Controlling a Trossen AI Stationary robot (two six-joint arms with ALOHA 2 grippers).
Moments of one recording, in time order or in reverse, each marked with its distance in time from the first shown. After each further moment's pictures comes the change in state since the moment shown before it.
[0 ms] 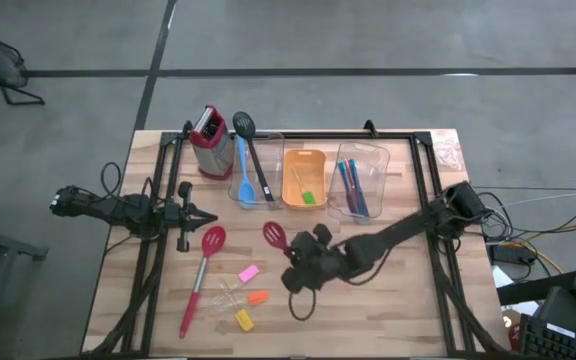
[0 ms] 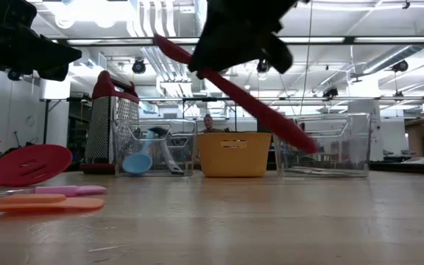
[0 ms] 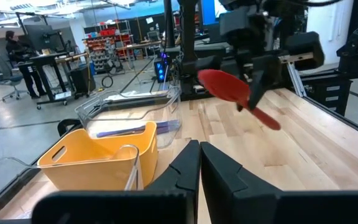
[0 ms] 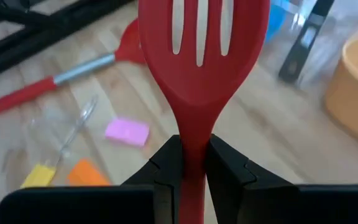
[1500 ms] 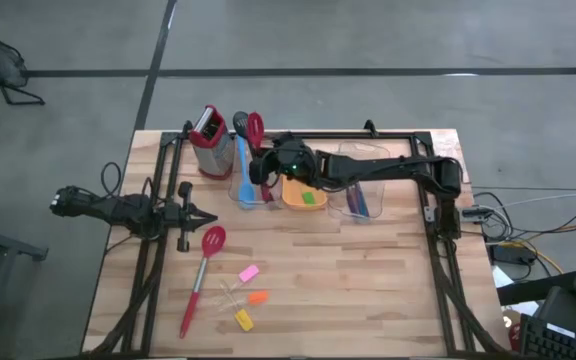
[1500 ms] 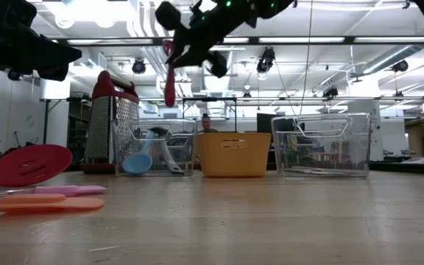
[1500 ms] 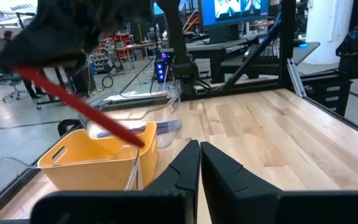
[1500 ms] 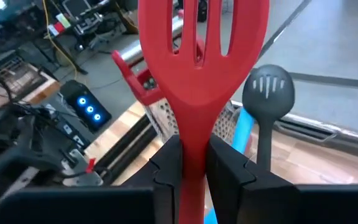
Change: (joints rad) left arm 0.000 0.000 0.000 0.000 0.000 0.000; right arm -0.534 0.076 0.236 0.344 -0.142 -0.217
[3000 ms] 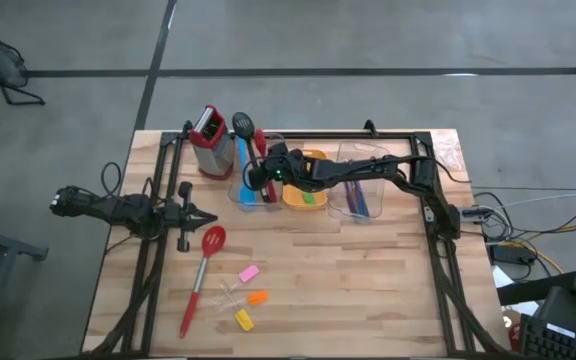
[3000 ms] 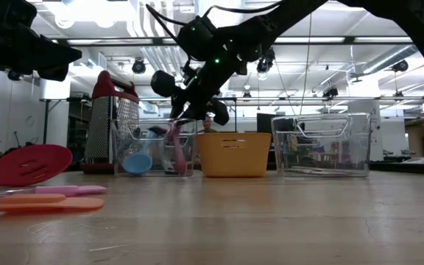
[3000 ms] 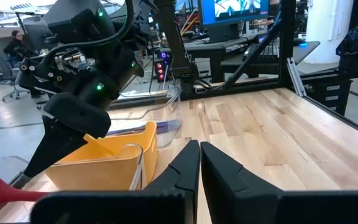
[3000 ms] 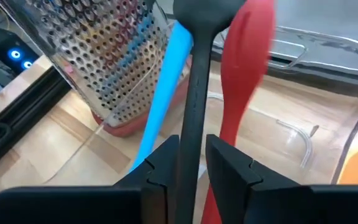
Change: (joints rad) left arm 0.000 0.002 0.000 0.000 0.000 0.000; right arm -0.059 0.197 -0.001 -0.069 -0.032 0.048
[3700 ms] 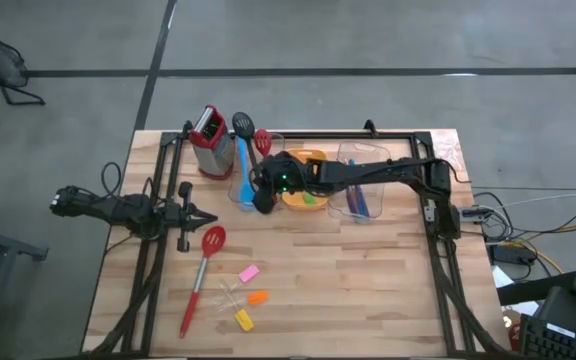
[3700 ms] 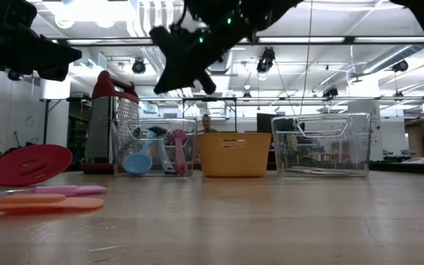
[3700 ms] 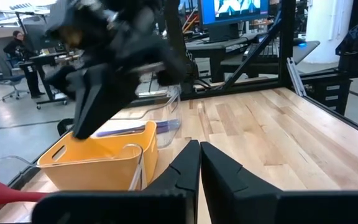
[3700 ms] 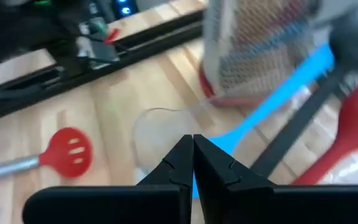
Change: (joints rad) left arm 0.000 0.001 0.000 0.000 0.000 0.000; right arm 0.069 -0.124 -0.001 -0.077 -0.281 -0.381
